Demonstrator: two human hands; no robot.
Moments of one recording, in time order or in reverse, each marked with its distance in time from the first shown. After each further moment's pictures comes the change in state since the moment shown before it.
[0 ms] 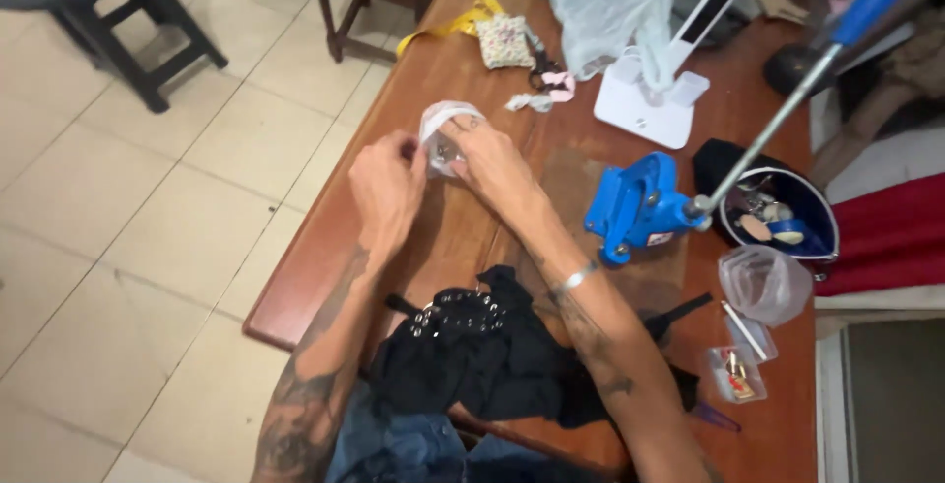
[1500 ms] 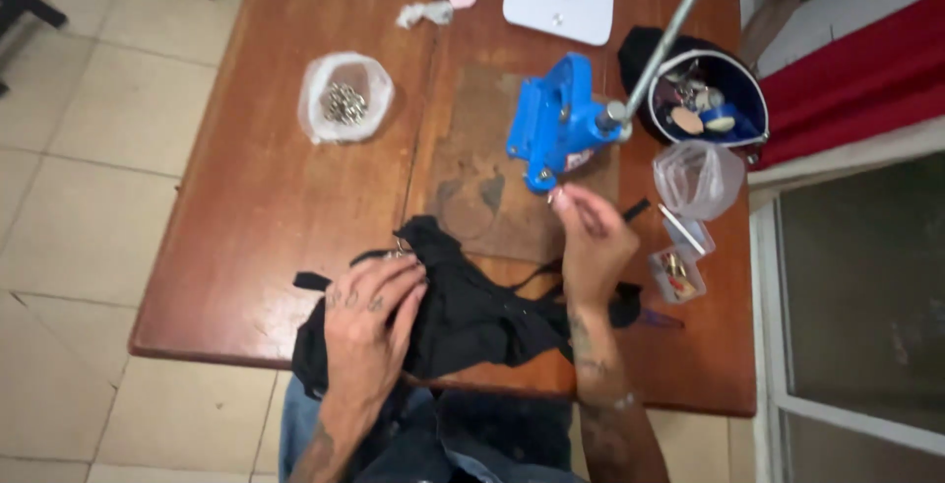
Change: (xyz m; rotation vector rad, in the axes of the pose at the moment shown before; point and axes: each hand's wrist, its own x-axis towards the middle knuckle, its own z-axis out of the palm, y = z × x) left_hand -0.239 0.079 -0.099 -0.337 -0.135 0.455; right_hand -0.284 -0.030 -0.049 0.580 0.916 1.057
